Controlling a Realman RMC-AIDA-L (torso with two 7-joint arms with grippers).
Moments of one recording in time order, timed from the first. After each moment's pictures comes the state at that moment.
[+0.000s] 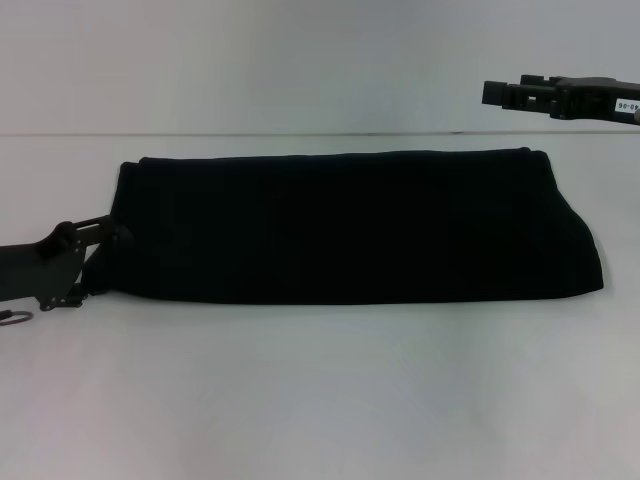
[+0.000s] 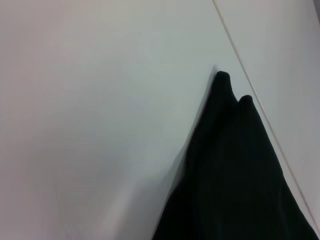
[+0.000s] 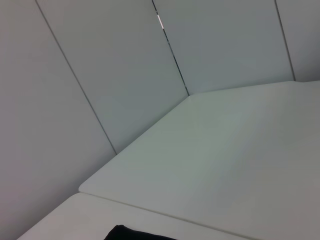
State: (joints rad) left arm -0.65 -1.98 0.22 0.51 2.50 1.16 -2.69; right arm 0.77 1.98 -0.53 -0.67 -2.07 -1.30 1.86
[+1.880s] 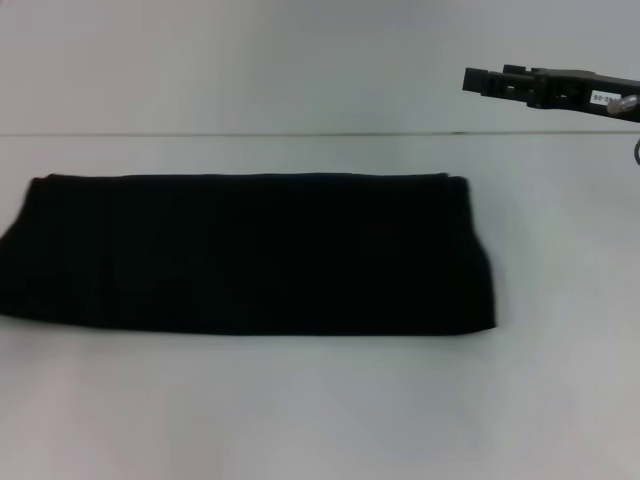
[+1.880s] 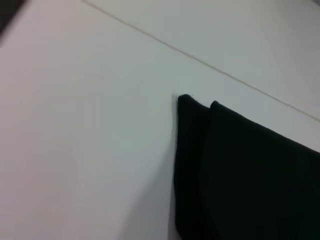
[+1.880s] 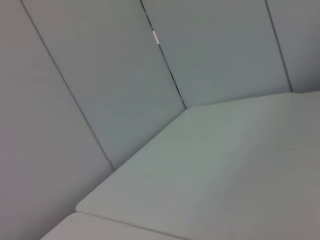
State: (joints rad) left arm -0.49 -1.99 0.25 0.82 2.53 1.23 -2.23; right arm 0.79 2.02 -0.53 -0.66 -2.03 -1.23 1.85
